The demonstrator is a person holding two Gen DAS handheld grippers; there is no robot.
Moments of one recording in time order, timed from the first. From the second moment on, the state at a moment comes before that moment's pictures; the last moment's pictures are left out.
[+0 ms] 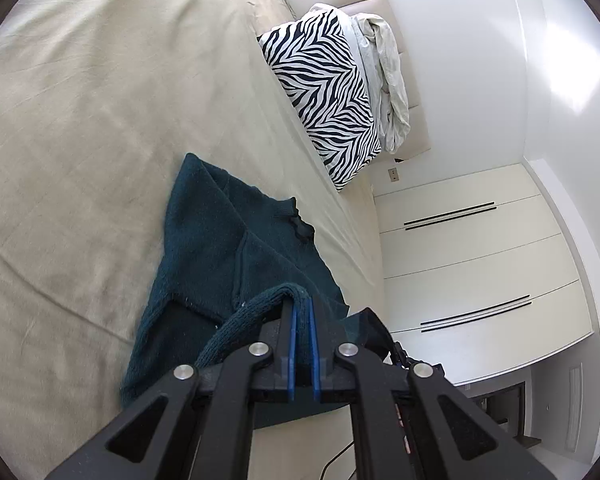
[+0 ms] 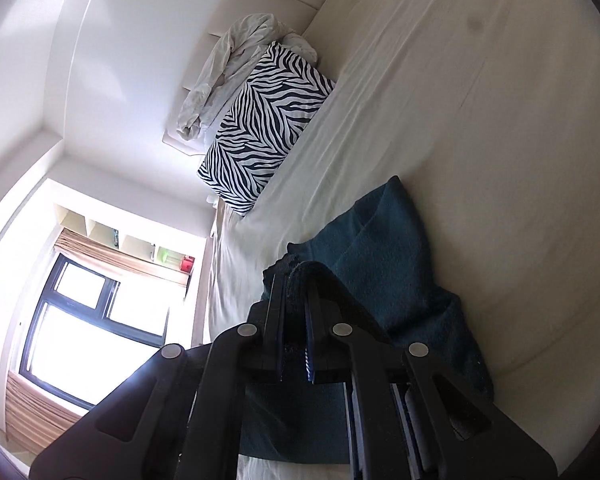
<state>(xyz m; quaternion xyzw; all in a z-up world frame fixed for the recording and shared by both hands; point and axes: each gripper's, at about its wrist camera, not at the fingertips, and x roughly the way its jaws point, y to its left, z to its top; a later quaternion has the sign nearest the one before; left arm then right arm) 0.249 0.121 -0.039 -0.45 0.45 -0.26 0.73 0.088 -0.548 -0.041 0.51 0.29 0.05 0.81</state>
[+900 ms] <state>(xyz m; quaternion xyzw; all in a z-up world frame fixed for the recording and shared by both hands) 0.287 0.102 -0.097 -0.34 0.46 -0.21 0.79 0.149 -0.541 -0.093 0.34 0.38 -0.05 0.86</state>
